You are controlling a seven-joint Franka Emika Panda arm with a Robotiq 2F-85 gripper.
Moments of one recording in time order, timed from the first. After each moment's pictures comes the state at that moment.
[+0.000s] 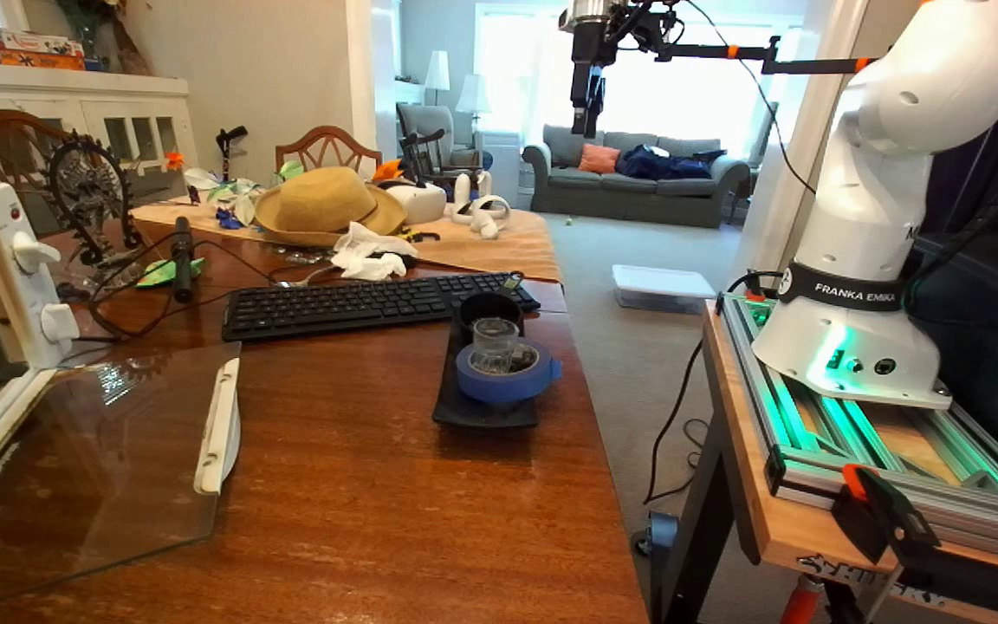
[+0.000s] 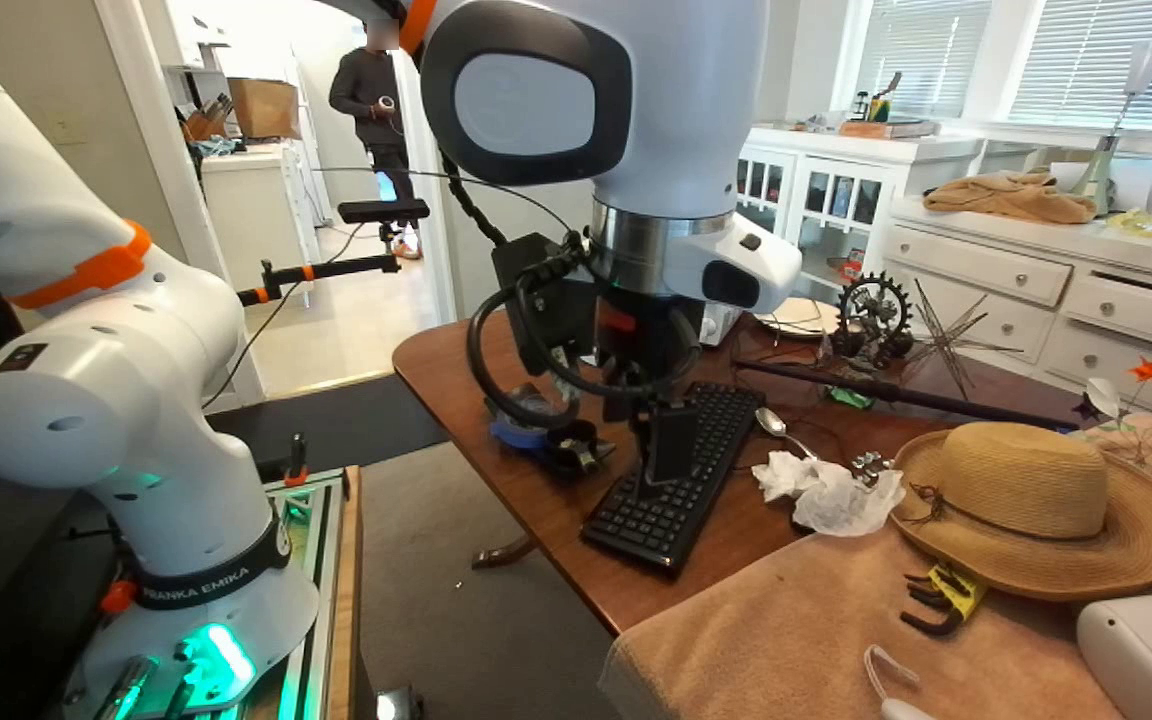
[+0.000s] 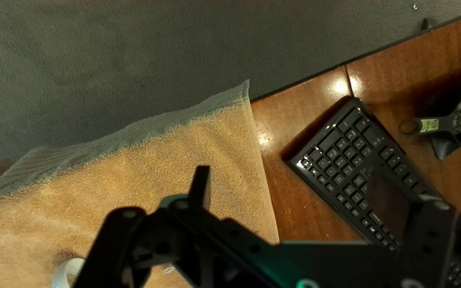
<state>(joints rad) -0.14 -0.37 -0.32 -2.45 -0.04 2.04 -0.34</state>
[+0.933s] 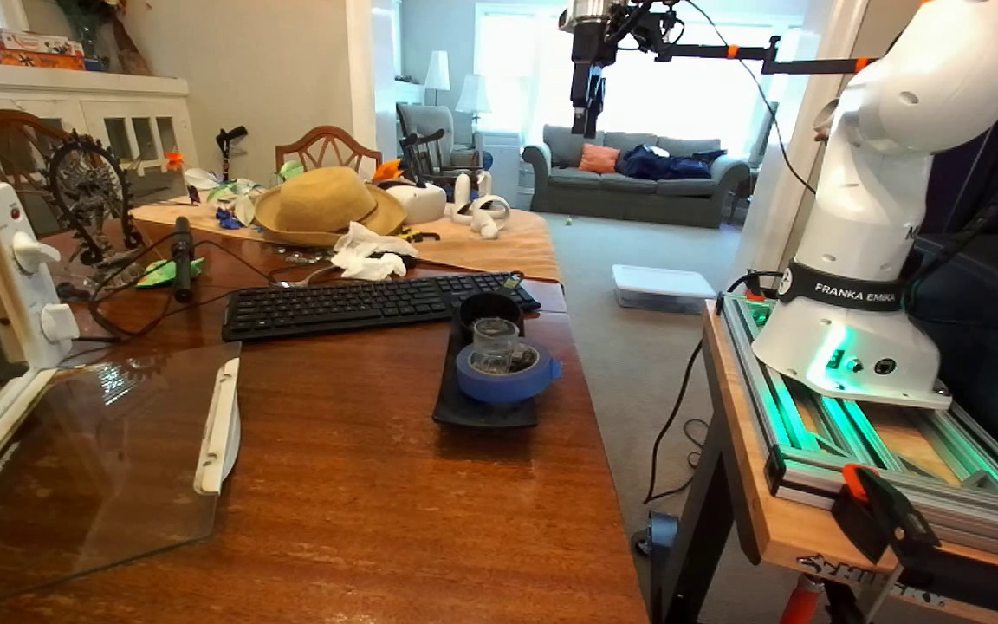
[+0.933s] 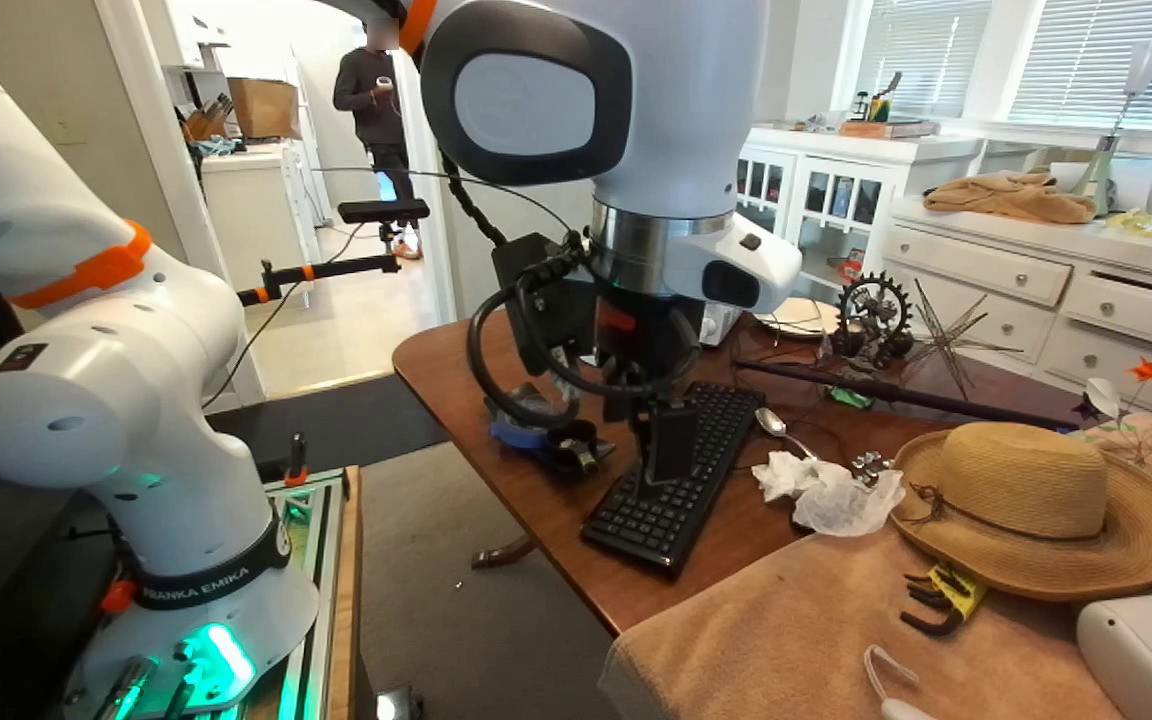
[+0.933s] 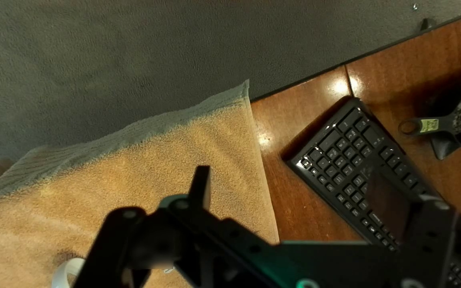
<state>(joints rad) -0.14 -0.37 -0.32 -2.45 -0.04 2.04 -0.34</state>
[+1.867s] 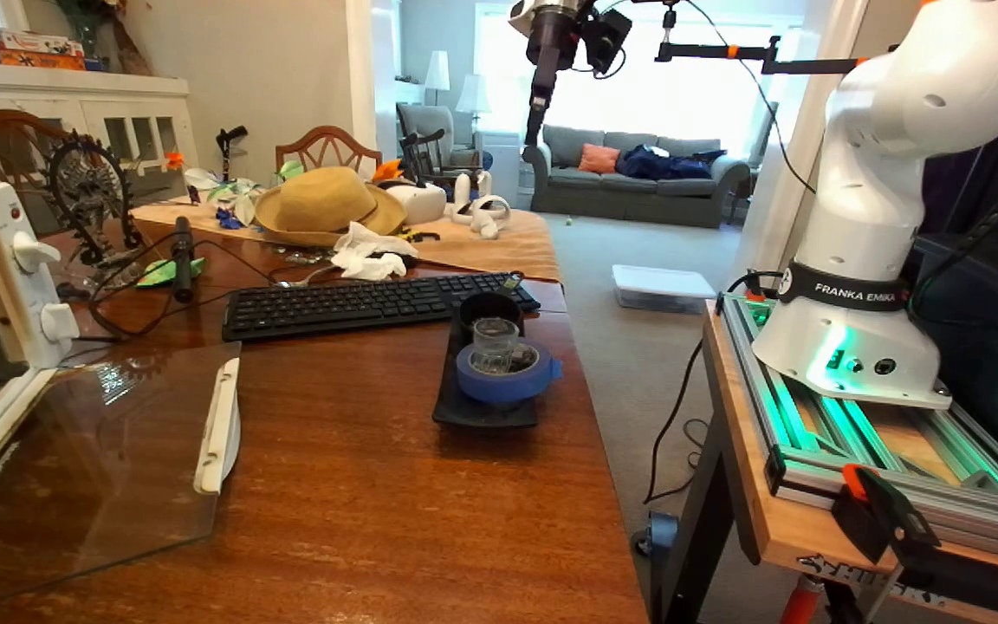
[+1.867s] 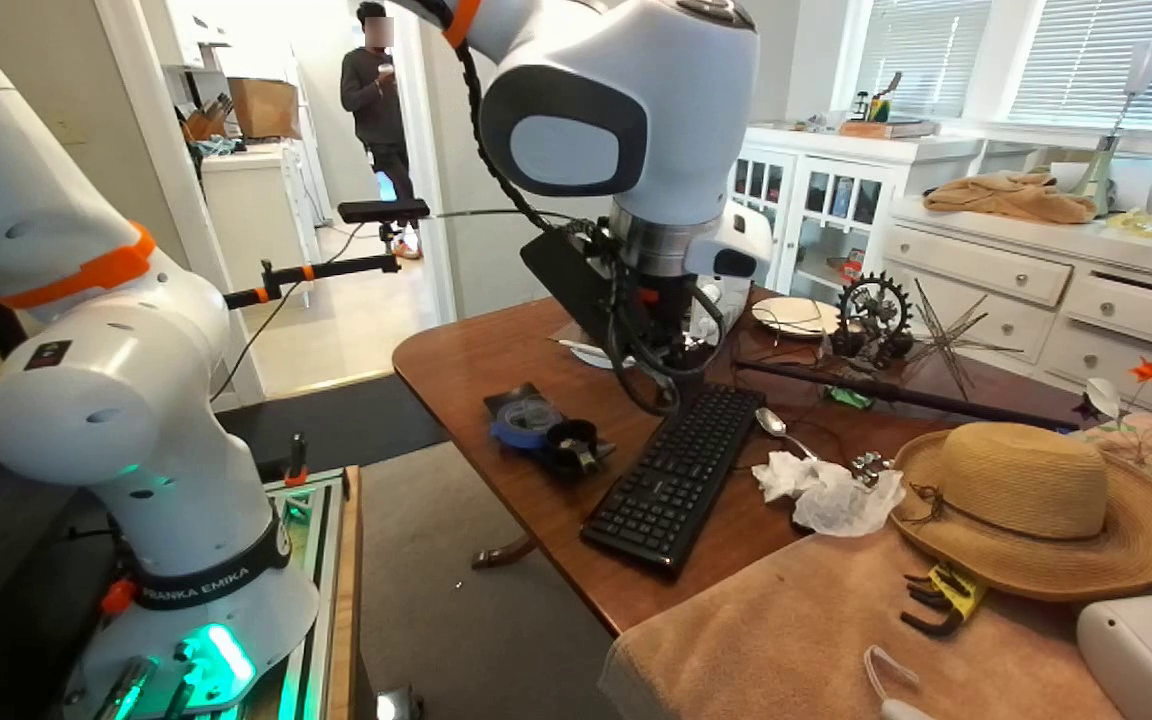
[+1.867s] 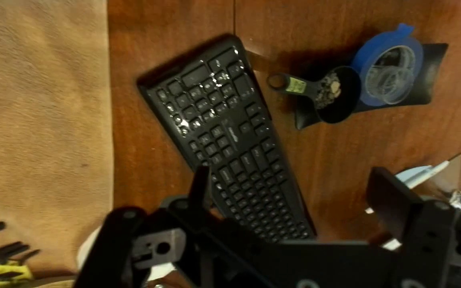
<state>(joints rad) 0.02 -0.30 -0.28 -2.44 0.32 2.10 -0.69</state>
